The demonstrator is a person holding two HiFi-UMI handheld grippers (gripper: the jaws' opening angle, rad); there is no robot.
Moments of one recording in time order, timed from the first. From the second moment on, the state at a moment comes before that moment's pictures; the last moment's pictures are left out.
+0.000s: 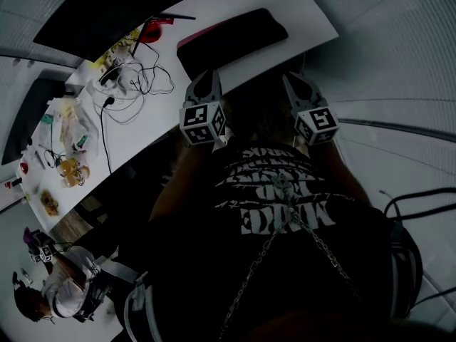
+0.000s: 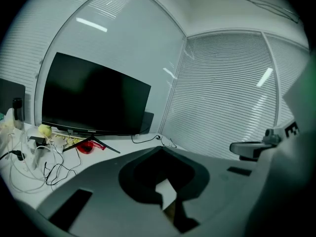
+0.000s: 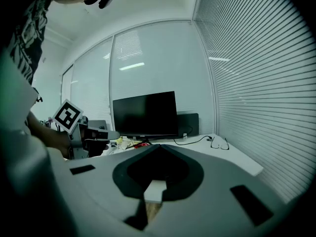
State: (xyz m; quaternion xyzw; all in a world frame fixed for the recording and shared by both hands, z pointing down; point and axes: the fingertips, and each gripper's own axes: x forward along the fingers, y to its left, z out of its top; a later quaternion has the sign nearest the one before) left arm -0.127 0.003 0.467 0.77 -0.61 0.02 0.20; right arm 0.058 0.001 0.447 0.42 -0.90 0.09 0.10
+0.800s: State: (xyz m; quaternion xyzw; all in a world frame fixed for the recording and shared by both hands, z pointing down) left arm -0.155 -0.112 0.544 0.70 -0.66 0.09 0.28; right arm 0.075 -0.203 0.517 0.34 -0.91 0.14 0.19
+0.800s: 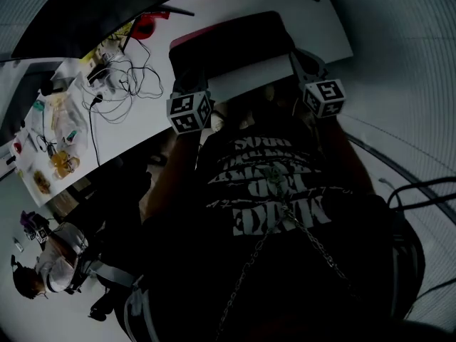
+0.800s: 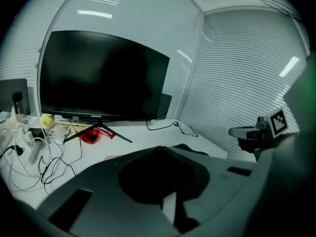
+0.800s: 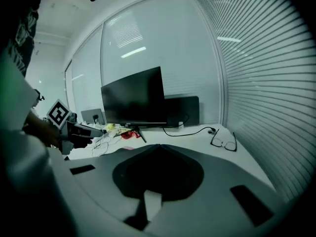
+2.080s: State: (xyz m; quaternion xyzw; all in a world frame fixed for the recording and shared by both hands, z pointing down) left arm -0.065 -0.176 0.570 0.73 -0.57 0.20 0.33; right arm 0.068 -0.260 0.630 -0.01 -0.93 0.19 0.32
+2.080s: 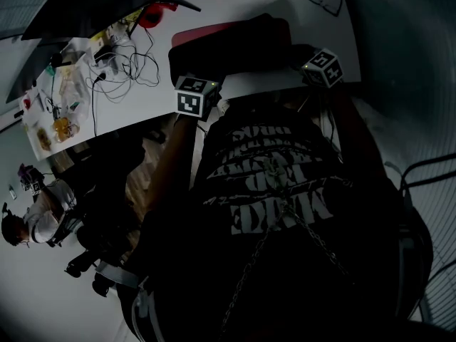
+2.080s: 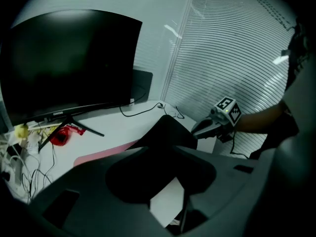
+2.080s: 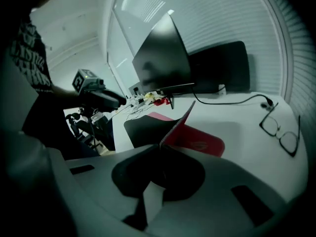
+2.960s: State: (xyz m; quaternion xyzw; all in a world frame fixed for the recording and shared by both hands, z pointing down) left arm 0.046 -0.283 0.622 0.84 -0.18 0.51 -0.02; right arm 0.105 -0.202 0.632 -0.13 -0.94 0.11 0.31
